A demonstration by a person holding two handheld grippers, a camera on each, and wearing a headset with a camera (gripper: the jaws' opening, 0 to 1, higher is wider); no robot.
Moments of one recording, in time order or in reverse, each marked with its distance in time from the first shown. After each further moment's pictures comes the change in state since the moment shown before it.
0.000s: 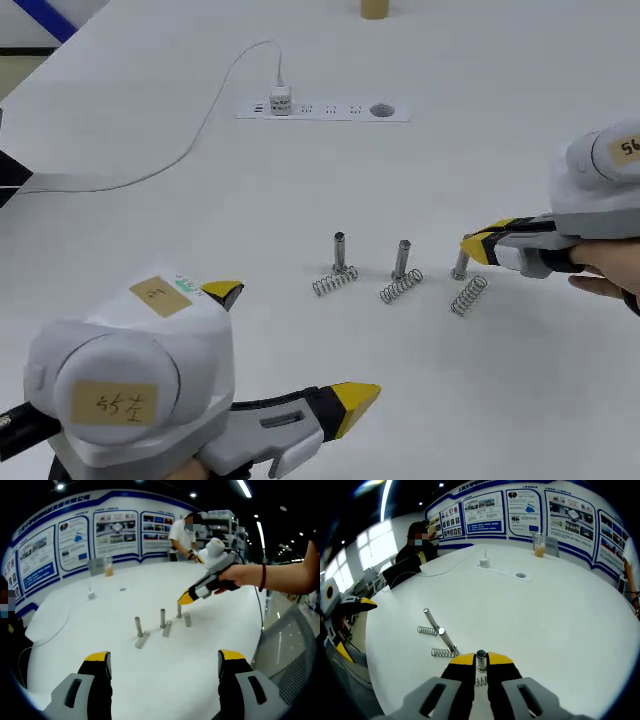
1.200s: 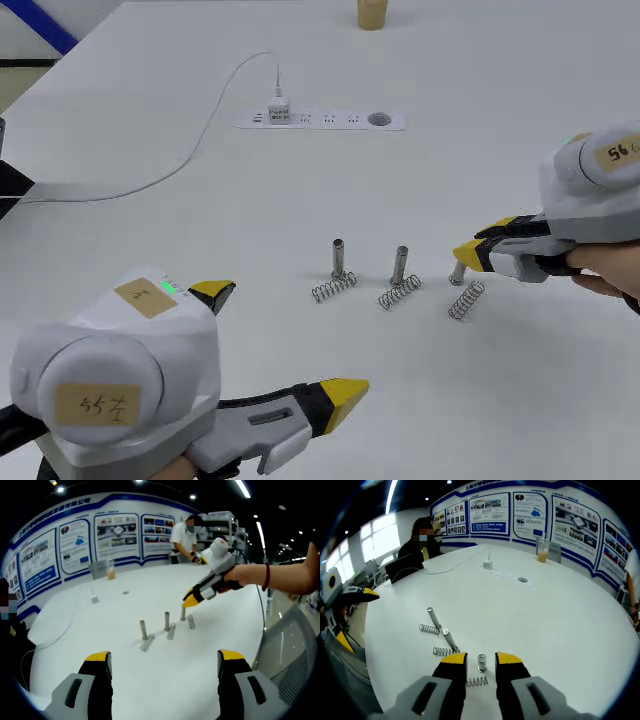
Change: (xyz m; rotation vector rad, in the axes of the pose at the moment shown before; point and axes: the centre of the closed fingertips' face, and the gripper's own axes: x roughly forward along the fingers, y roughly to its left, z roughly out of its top) left arm -0.004 0.009 0.006 0.013 -0.024 0.016; right arm -0.011 0.006 0.007 -0.063 -0.004 -0.009
